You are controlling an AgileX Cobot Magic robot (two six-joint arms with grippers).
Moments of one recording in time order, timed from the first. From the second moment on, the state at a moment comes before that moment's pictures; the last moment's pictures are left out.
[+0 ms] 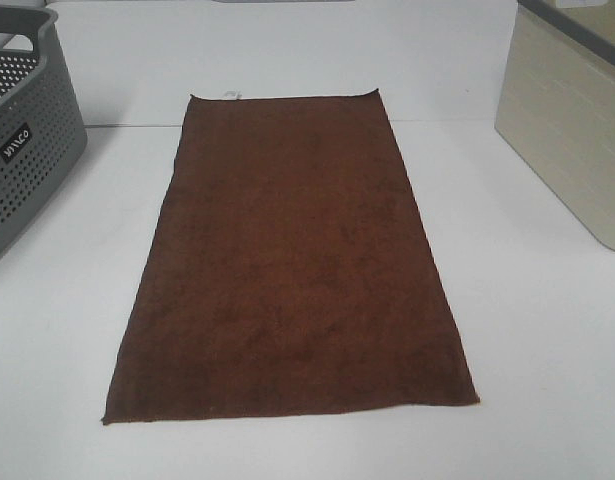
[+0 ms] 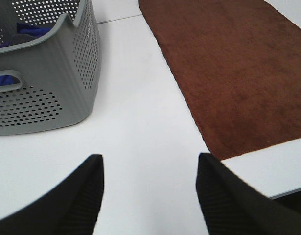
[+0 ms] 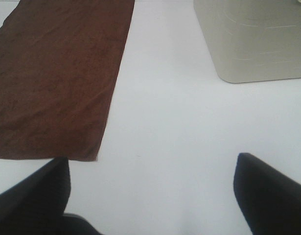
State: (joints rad) left arm 0.00 0.00 -0.50 -0.17 1.06 0.22; right arm -0.01 -0.01 -0.50 0.09 1.07 -0.10
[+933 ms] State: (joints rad) left arm 0.00 0.00 -0.50 -0.17 1.06 0.22; right arm -0.01 -0.01 -0.50 0.09 1.07 -0.10
